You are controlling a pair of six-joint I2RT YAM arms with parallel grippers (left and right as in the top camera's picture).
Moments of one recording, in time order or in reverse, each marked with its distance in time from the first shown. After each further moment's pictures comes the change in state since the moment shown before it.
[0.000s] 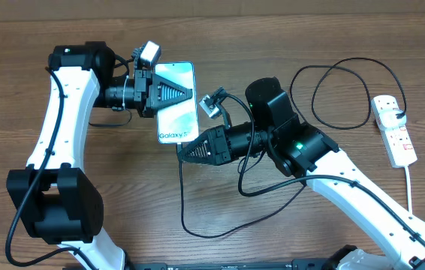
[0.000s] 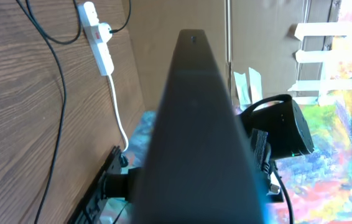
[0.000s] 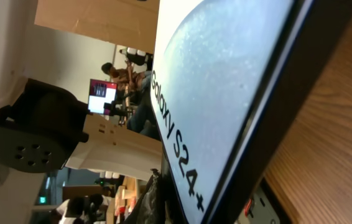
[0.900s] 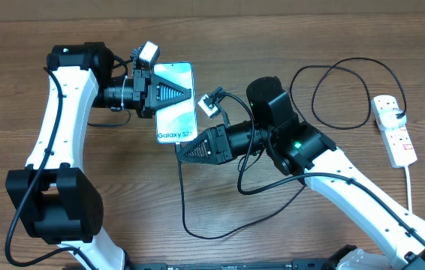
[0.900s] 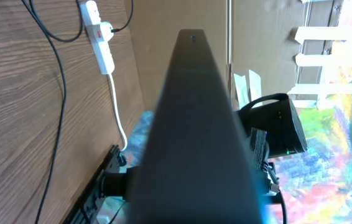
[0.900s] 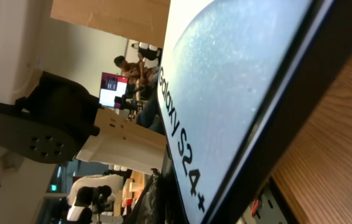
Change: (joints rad) left arm 0.004 0.000 0.004 -0.019 -0.004 -0.003; right arm -0.010 0.016 -0.020 0.098 -0.062 0.035
